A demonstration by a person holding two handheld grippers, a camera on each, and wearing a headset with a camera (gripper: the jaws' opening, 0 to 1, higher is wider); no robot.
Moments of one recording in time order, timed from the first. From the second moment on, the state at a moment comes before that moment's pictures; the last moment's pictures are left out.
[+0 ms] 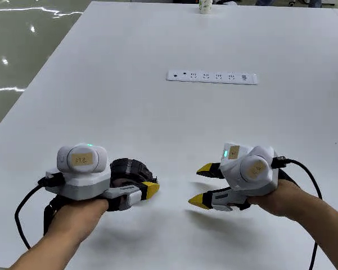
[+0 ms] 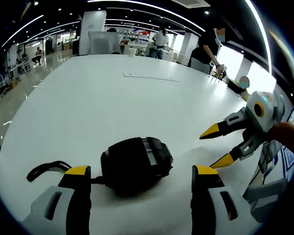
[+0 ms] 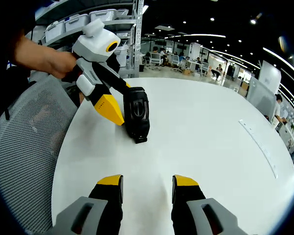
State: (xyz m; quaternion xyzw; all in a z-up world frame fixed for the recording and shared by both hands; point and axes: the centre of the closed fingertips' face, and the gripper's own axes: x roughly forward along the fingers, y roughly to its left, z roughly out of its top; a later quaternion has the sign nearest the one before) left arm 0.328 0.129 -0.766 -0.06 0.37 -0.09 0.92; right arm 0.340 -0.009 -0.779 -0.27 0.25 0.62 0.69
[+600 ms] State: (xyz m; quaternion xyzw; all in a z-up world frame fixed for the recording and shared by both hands) left arm 0.313 0.129 -0.763 -0.03 0.36 -0.13 0.92; right arm 0.338 -0.035 -0.770 -0.23 0.26 0.59 0.73
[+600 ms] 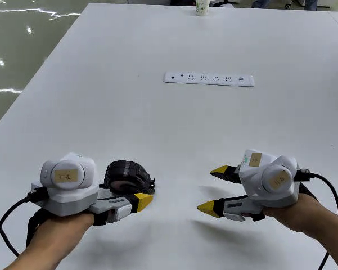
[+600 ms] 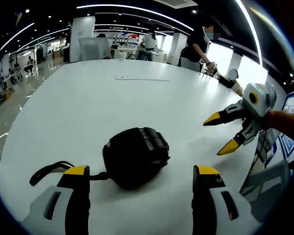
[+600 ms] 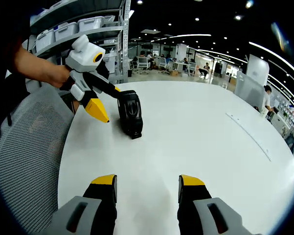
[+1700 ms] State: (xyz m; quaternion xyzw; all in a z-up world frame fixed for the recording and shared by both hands) left arm 0.289 0.122 -0.751 0.01 0.31 -0.19 0.93; right arm 0.321 -0.080 -0.761 -0.15 0.26 0.52 0.80
